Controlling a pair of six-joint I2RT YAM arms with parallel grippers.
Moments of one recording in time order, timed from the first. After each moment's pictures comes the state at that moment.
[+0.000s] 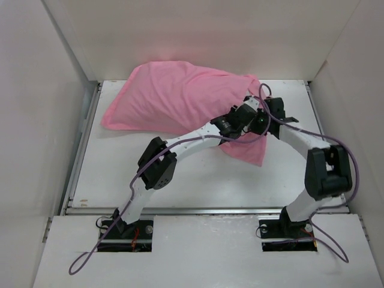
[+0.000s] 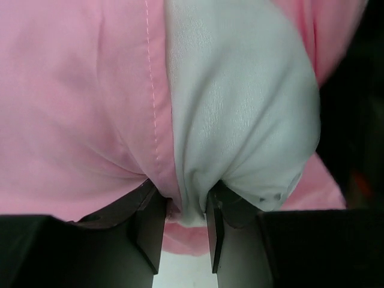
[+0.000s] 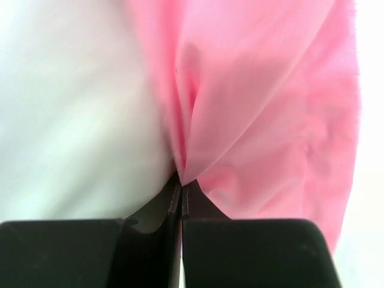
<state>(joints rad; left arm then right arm) -0.97 2.18 1.92 -0.49 -0.54 -0.08 0.16 1.70 1.11 -0.24 -0.09 0.59</state>
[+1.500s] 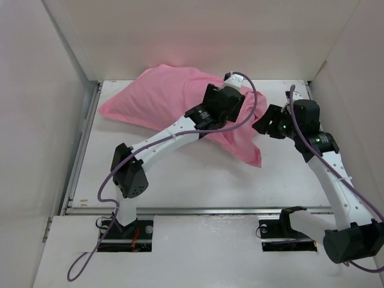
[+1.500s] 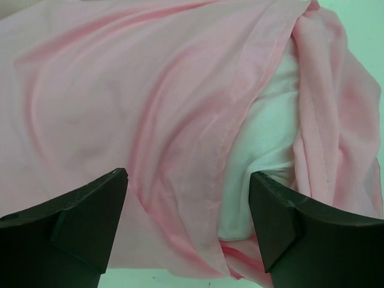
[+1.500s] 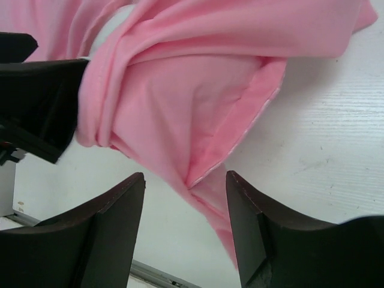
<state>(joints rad) -0.92 1.88 1.87 -0.49 -0.57 -0.17 0.16 1.06 1.11 -0.58 -0.24 0.44</state>
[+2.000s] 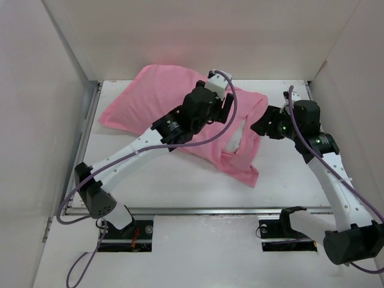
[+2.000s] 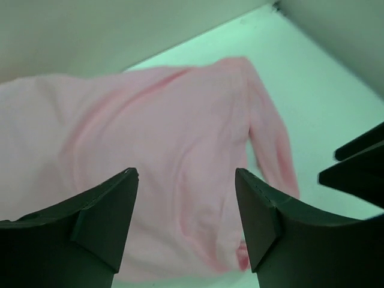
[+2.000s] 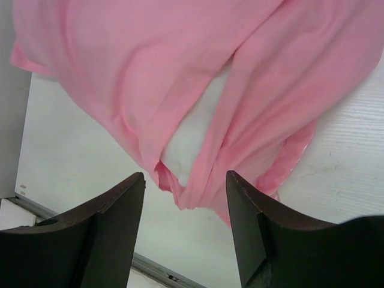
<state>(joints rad) -0.93 1.57 1.61 -0.33 -0.39 -0.08 0.16 1.05 1.10 -0.57 -0.29 0.41</state>
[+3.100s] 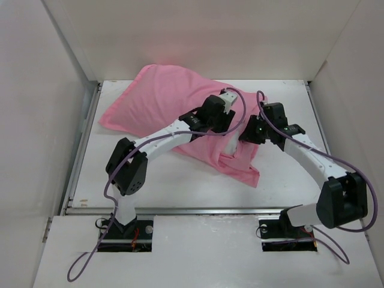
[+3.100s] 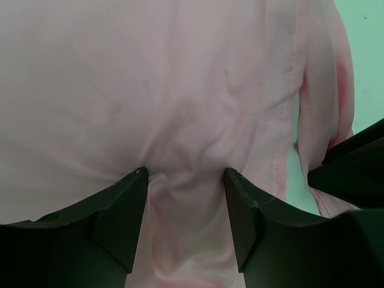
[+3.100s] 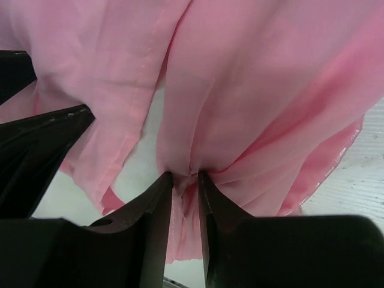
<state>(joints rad) -0.81 1.88 1.56 -0.30 -0.10 -0.13 0.28 1.36 1.02 -0.45 -0.22 0.52</state>
